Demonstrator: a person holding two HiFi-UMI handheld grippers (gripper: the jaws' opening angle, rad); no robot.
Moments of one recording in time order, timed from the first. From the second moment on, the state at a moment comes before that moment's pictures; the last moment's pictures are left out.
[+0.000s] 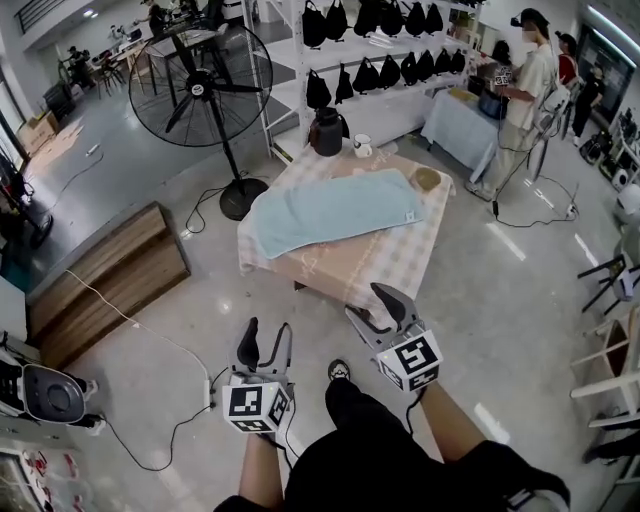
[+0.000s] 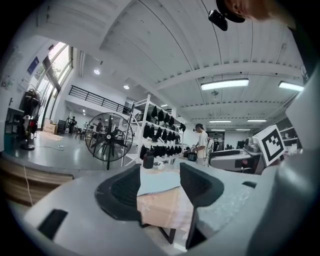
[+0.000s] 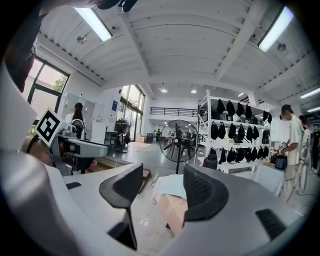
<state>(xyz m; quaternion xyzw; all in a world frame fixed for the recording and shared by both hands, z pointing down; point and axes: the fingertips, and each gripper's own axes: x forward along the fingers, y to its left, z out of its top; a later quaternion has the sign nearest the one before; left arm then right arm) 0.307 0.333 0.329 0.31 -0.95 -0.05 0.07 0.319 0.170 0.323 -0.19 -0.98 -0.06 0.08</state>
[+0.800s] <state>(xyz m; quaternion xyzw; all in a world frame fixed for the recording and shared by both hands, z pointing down) -0.026 0.282 0.343 0.34 -0.93 -0.02 0.11 0.018 0.110 0.352 -0.19 -0.98 -0.02 0.11</state>
